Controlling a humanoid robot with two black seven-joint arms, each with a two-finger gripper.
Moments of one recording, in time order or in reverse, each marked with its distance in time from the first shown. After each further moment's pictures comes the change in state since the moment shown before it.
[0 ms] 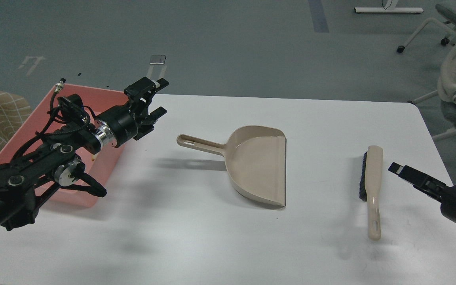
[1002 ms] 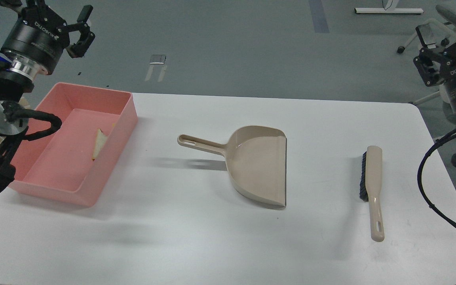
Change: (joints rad) left arm 0.006 0.002 -0.497 0.038 -0.396 -0.084 -0.010; right arm 0.469 0.564 0.311 -0.082 0.540 -0.097 -0.005
